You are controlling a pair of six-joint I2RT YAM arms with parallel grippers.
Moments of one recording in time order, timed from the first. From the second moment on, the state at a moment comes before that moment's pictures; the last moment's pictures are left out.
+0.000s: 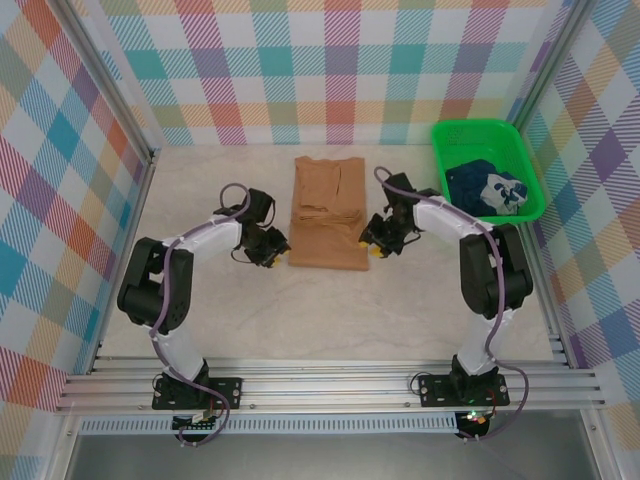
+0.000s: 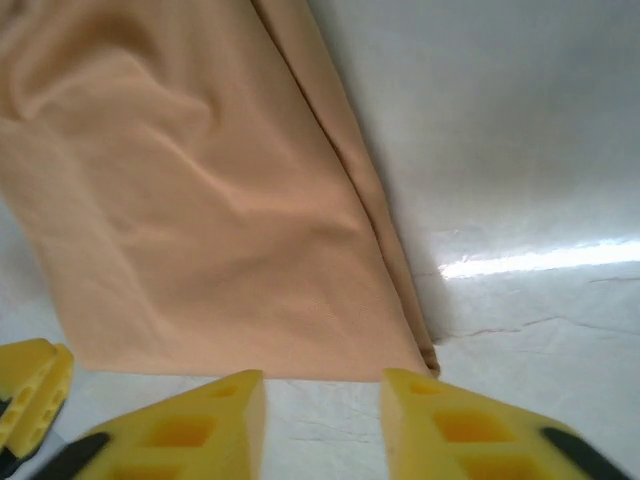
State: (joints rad) left arm -0.35 1.78 1.14 -0.60 0.29 -1.05; right arm 0.37 1.86 1.31 -0.74 -0.43 0.84
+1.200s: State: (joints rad) left arm -0.33 2.24 1.84 -0.70 0.19 -0.92; right arm 0.26 2.28 1.73 -0.65 -0.49 0.99
